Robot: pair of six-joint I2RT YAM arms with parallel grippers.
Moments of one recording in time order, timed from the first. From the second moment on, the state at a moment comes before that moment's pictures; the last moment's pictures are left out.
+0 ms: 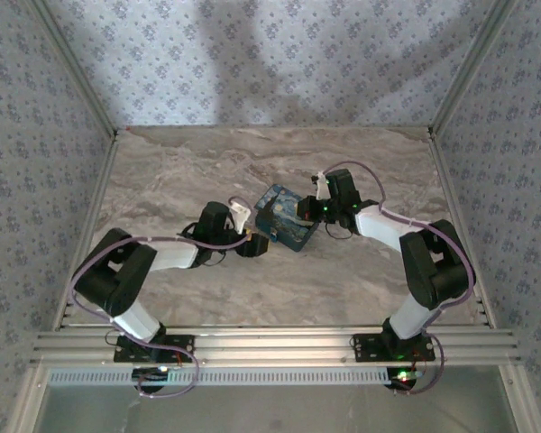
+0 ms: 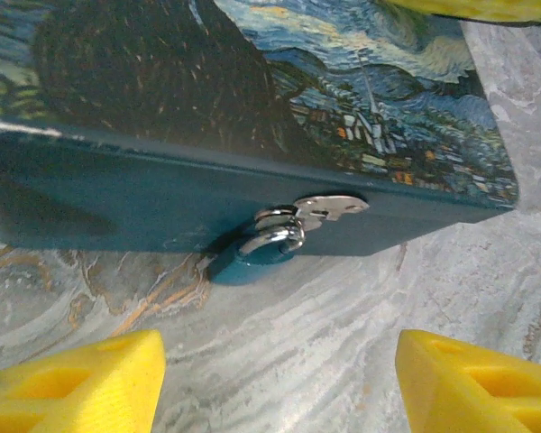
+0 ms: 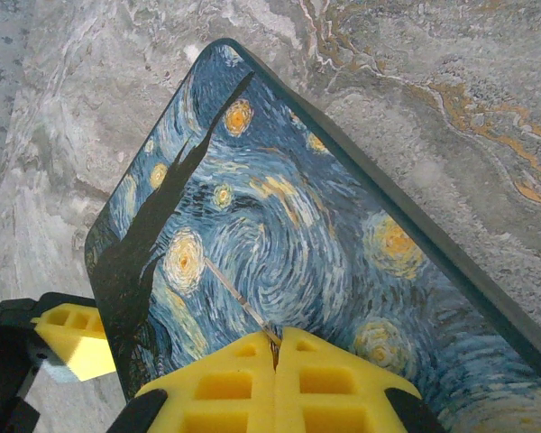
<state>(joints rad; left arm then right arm) -0.58 1.64 0.62 0.36 0.50 -0.29 0.40 1.65 0.92 -0.03 -0.42 0.49</state>
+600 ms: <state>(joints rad) -0.62 1.78 0.79 0.31 0.50 -0.22 0.41 1.65 0.92 -0.03 -0.40 0.48</state>
